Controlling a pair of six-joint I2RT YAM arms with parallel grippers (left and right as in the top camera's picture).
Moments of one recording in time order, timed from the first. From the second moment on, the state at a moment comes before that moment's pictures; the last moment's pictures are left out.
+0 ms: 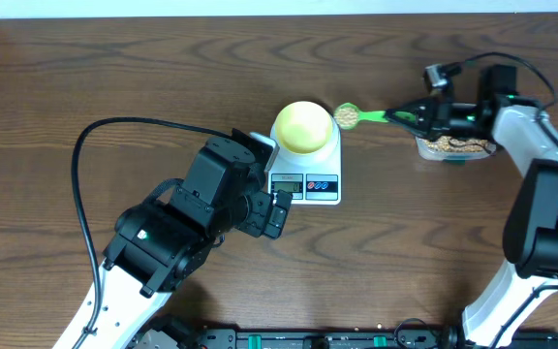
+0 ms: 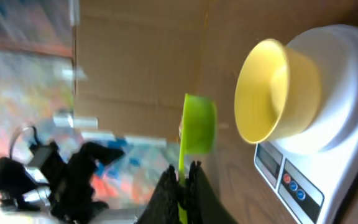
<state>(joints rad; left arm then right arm) -0.60 1.09 1.21 -1.02 0.02 -0.18 -0.11 1.99 1.33 -0.56 -1.53 0.10</state>
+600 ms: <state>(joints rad) -0.60 1.09 1.21 -1.02 0.02 -0.18 0.07 1.99 1.32 -0.01 -1.38 0.59</state>
